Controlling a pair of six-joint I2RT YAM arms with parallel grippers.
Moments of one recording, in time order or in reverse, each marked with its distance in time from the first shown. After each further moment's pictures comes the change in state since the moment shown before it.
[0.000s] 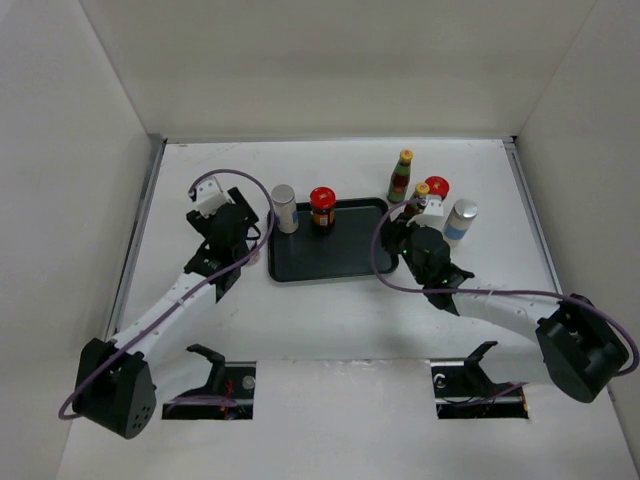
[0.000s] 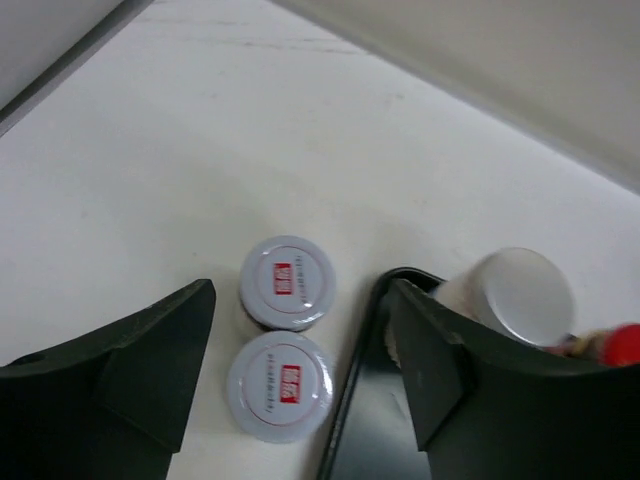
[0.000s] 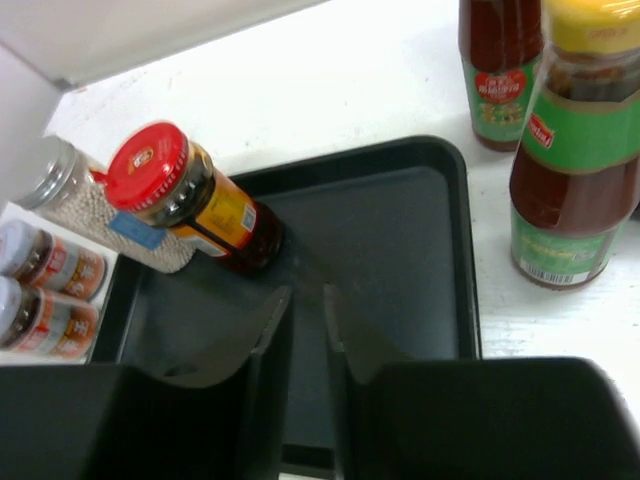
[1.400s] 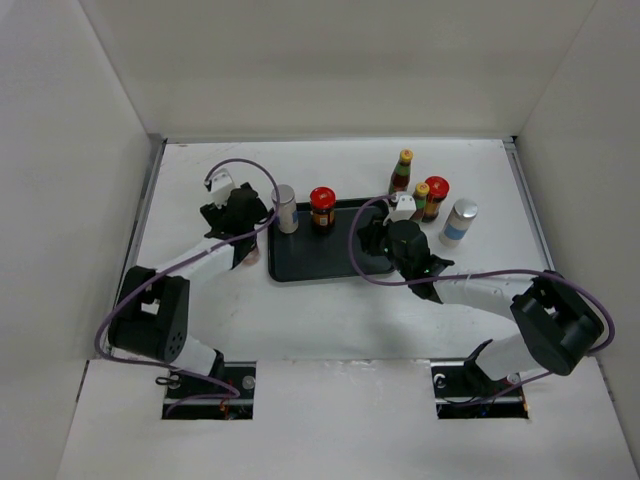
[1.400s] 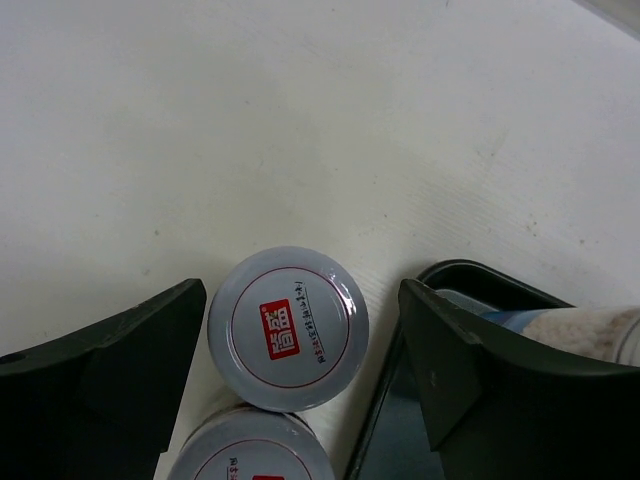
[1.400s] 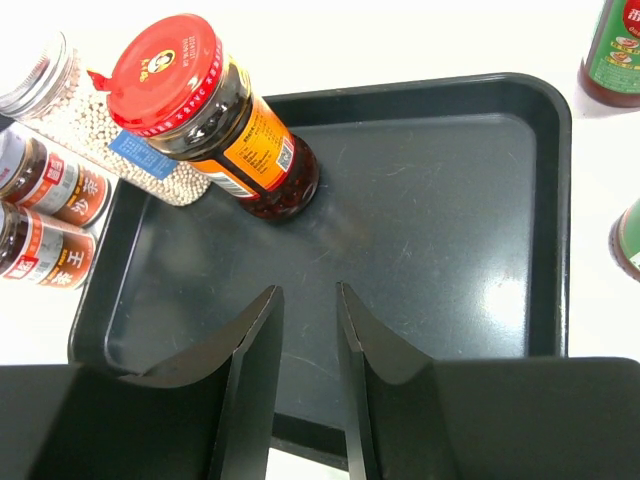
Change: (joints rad) left arm 0.149 0.403 0.095 0.053 0.153 -0.086; right arm 0.046 0.182 0.119 -0.068 -0.109 -0.018
